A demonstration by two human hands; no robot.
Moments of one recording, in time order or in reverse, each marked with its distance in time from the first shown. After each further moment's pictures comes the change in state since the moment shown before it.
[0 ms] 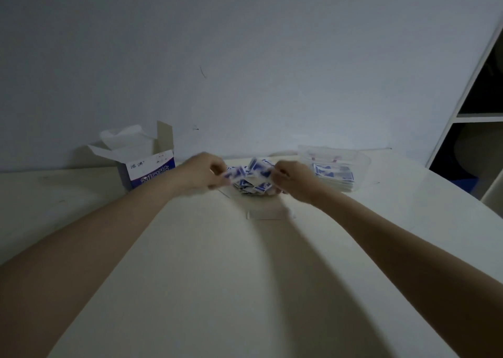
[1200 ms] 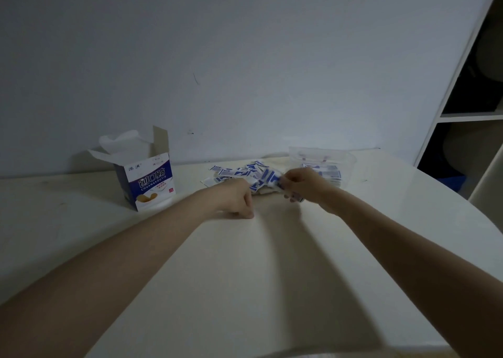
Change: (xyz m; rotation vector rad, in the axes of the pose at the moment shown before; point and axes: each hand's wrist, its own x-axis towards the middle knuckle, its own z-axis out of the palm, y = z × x) left_hand -0.010 0.044 0.057 0.352 -0.278 -0.008; right_hand -0.028 0.023 -0.016 0.340 -0.057 0.169
